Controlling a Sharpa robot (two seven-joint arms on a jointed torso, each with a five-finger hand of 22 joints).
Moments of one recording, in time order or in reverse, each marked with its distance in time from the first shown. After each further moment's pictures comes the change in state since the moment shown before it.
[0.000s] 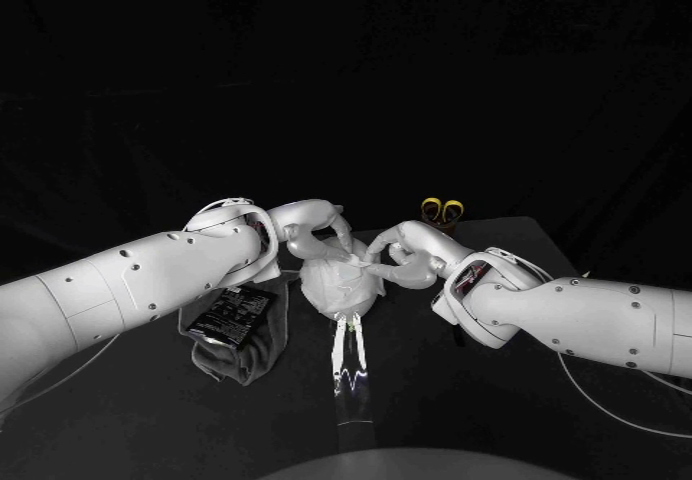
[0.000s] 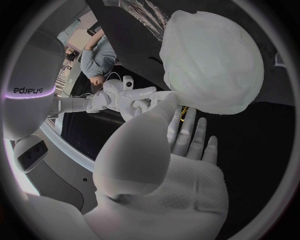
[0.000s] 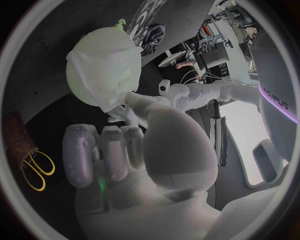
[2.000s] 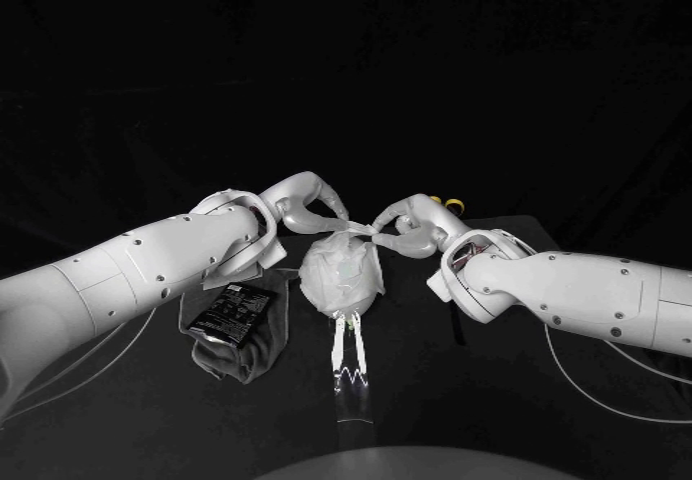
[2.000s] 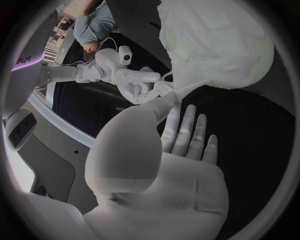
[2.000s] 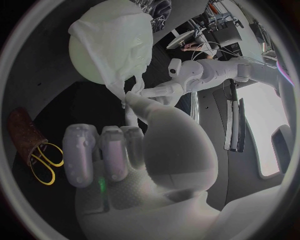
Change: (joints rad) left arm 0.007 0.057 0.003 -0.126 0.306 -0.070 -0.005; left_hand -0.158 -0.097 0.308 -0.068 -0.006 0.015 -0.008 0.069 0.055 0.075 -0.010 -0.045 -0.005 0.091 -0.012 -0.007 -0.009 0.016 0.021 0.000 0.004 0.002; right arm 0.052 0.050 0.003 -0.074 0.214 -0.056 -0.045; right_hand -0.004 -0.004 0.003 -0.003 0.000 0.001 -0.002 0.003 0.001 -0.002 0.001 -0.002 0.000 0.001 -0.001 0.000 0.001 0.000 0.000 -0.004 -0.004 0.000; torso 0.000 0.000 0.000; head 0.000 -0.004
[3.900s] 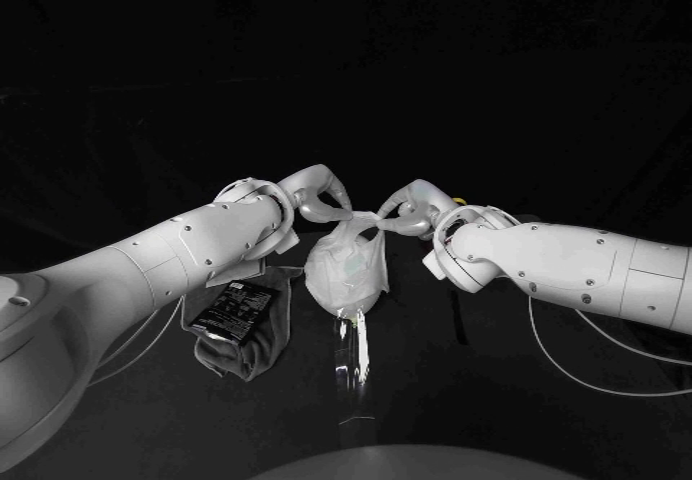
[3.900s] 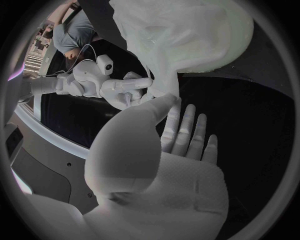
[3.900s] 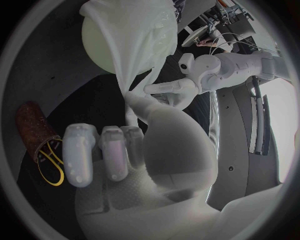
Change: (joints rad) left arm 0.001 0.183 -0.007 -0.280 -0.083 -0.010 -0.027; left_hand -0.016 -0.005 0.002 0.003 -0.002 -0.006 0.005 0.012 0.010 0.007 -0.007 0.000 0.000 0.007 0.000 0.000 0.000 -0.001 0.000 0.000 0.000 0.001; right arm 0.053 0.104 0.009 -0.150 0.047 0.092 -0.202; right_hand -0.004 0.004 0.006 0.000 -0.002 0.001 0.001 -0.001 0.001 -0.002 -0.002 0.002 0.000 0.001 -0.001 -0.002 -0.001 0.000 -0.002 0.001 -0.010 0.000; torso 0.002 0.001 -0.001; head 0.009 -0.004
